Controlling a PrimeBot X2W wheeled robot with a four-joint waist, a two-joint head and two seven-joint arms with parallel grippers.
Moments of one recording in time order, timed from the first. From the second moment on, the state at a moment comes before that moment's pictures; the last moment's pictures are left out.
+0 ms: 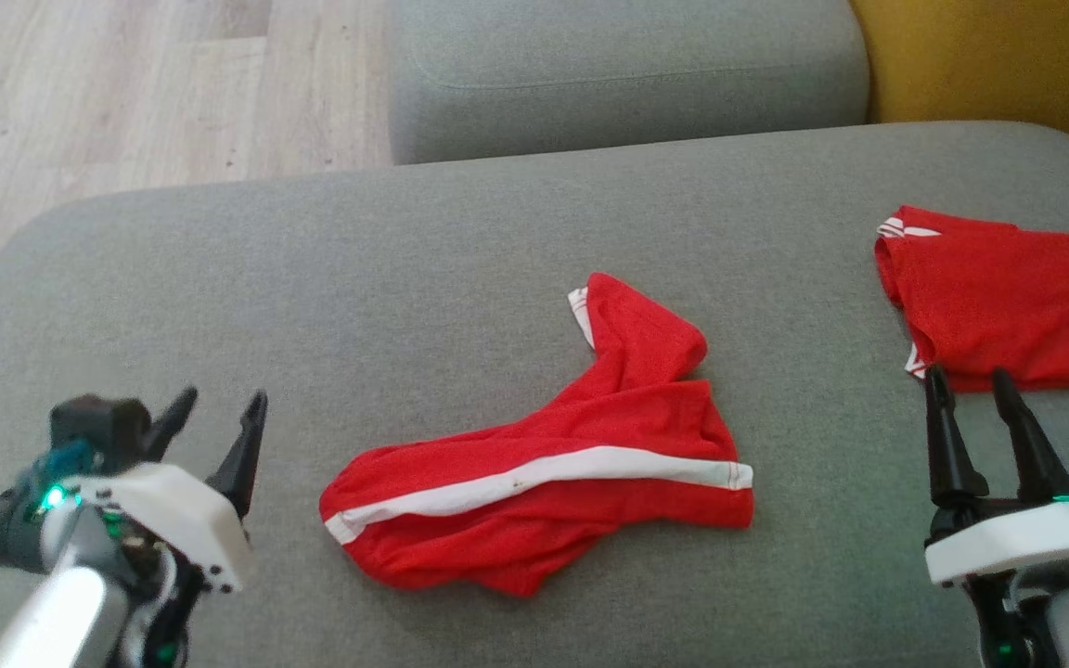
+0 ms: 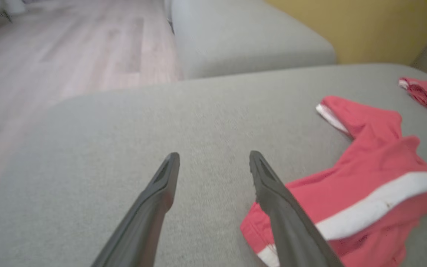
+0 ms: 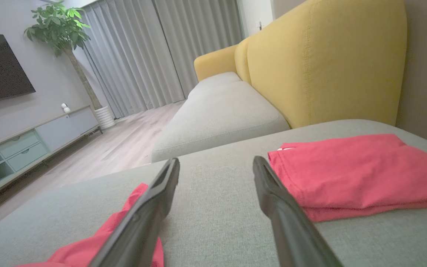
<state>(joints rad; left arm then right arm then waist) -0.12 0.52 -0.43 0.09 -0.61 0.12 0.14 -0.01 -0.22 0.06 0.21 0.48 0.12 -0.15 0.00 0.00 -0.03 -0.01</state>
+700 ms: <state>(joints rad) 0.05 0.28 -0.30 0.08 -0.30 0.26 -0.25 0.03 -0.17 0.04 0.17 0.31 0.12 -0.25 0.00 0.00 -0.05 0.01</state>
